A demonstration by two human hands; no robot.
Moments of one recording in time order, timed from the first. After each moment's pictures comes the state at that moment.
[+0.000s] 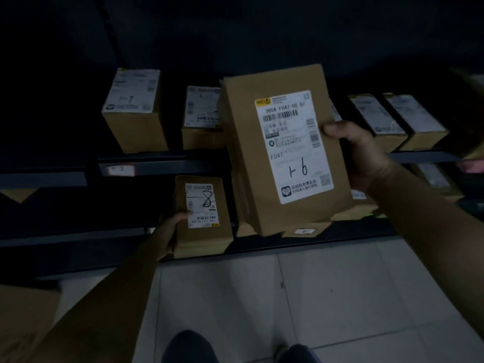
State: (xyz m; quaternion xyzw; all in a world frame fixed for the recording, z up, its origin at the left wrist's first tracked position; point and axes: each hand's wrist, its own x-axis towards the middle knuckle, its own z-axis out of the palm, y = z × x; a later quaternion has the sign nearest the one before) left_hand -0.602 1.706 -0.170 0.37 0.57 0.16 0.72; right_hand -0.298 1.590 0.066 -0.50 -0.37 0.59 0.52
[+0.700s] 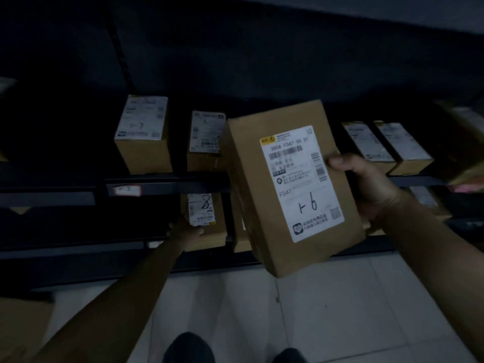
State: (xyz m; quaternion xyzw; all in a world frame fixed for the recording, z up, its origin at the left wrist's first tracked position) left_hand -0.559 1.728 -0.153 0.59 0.64 0.02 0.50; right_hand -0.298 1.578 0.091 -0.50 -0.37 0.61 0.49
